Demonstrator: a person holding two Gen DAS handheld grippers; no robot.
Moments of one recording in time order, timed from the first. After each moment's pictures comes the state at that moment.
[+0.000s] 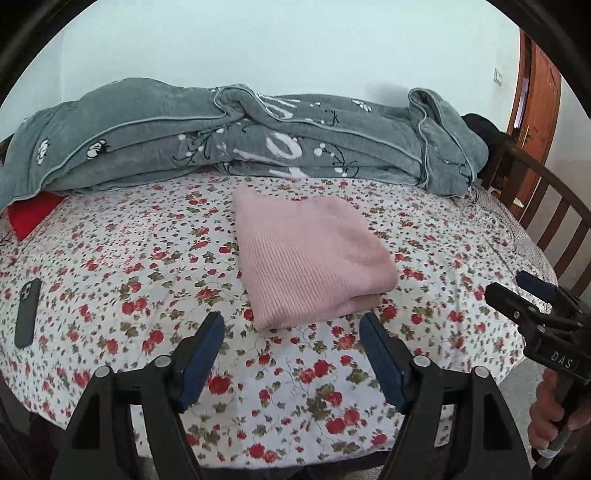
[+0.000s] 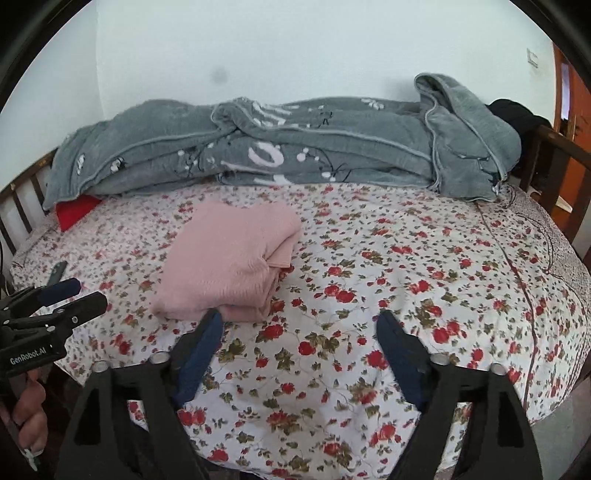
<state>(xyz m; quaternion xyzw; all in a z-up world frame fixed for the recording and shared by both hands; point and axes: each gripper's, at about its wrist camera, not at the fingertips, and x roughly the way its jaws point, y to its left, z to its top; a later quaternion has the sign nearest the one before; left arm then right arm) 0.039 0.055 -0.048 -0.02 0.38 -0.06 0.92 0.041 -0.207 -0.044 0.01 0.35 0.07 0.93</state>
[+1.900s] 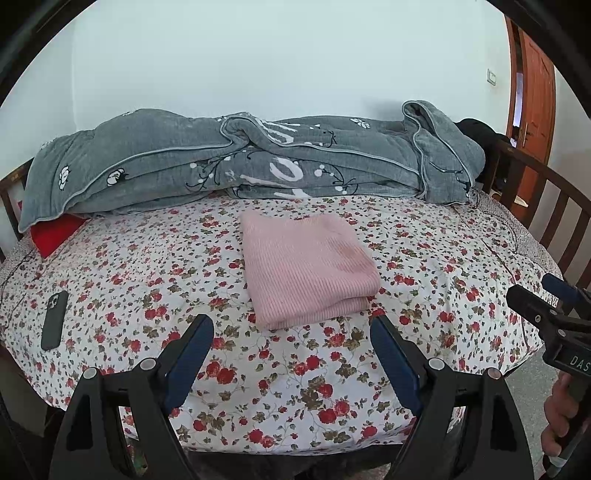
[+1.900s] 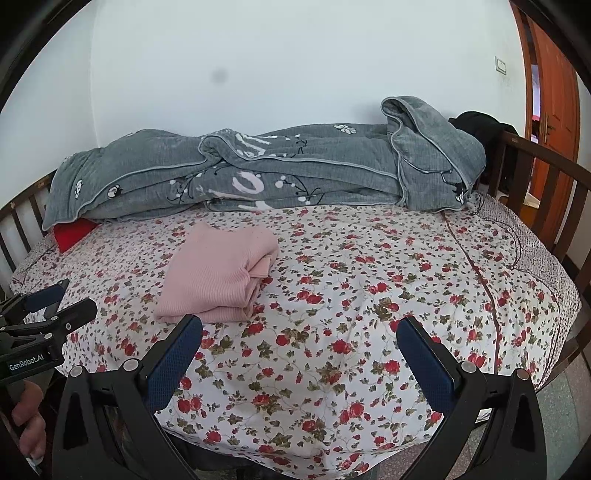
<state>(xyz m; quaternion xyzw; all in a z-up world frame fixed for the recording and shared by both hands) -0.003 0.031 -0.025 0.01 0.34 -0.03 0.94 -0.016 -0.234 -0.017 0.03 0.32 0.03 0.95</state>
